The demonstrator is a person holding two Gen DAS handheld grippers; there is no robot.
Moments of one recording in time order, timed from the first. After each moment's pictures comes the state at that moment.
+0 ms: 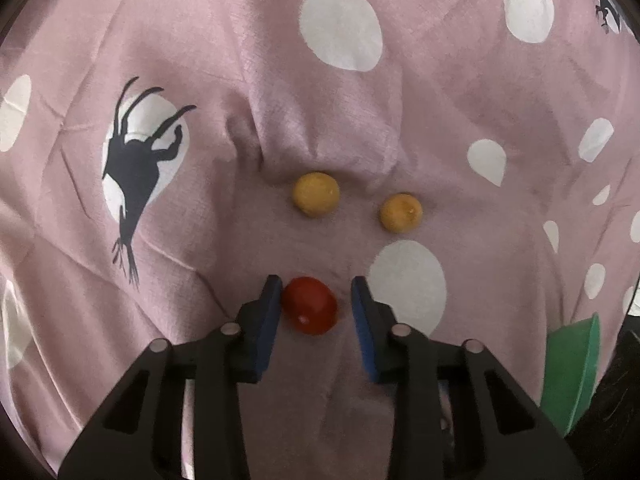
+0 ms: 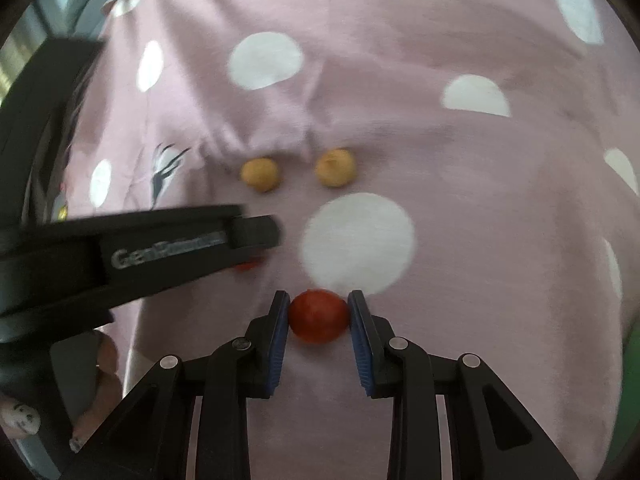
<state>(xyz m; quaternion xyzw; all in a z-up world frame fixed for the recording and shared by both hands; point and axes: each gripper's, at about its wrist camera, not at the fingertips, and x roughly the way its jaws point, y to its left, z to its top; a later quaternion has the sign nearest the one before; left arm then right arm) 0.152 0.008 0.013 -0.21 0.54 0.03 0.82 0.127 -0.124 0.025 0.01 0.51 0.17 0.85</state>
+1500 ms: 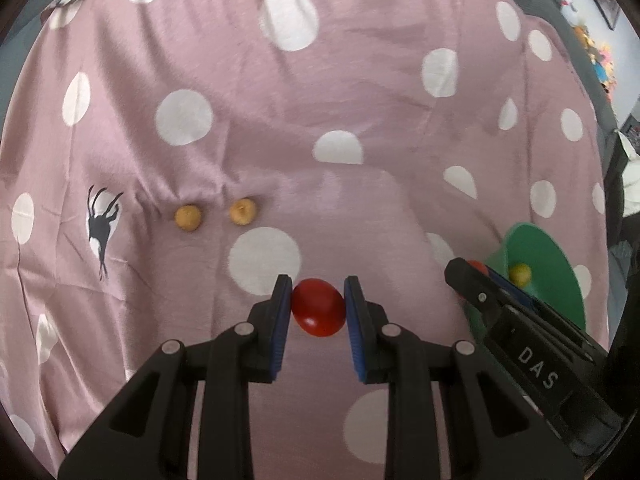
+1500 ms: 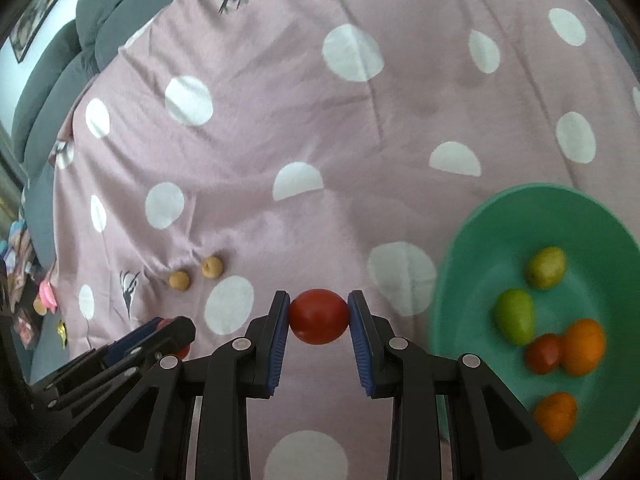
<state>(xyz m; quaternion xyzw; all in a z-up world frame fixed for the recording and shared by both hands) 0.095 -0.110 0.083 -0.08 0.45 -0.07 0.89 0.073 -0.250 0.098 0.13 0.42 0.03 0.90</state>
